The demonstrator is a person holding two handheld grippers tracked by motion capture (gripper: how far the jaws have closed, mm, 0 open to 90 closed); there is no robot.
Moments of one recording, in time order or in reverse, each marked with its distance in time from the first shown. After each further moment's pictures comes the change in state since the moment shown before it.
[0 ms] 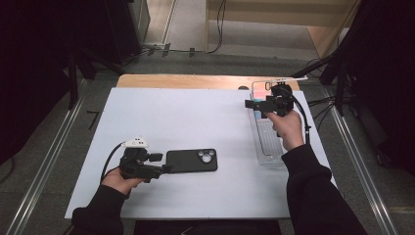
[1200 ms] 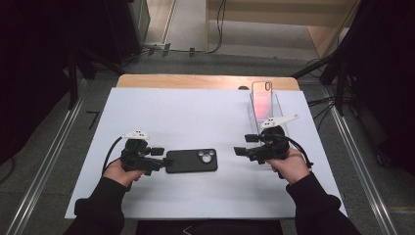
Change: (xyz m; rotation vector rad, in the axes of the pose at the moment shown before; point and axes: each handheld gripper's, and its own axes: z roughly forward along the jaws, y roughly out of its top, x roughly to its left) left arm 0.010 0.014 0.002 -0.003 -0.039 -0.012; right arm 0.068 -0.089 -0.033 0.115 0.252 -0.274
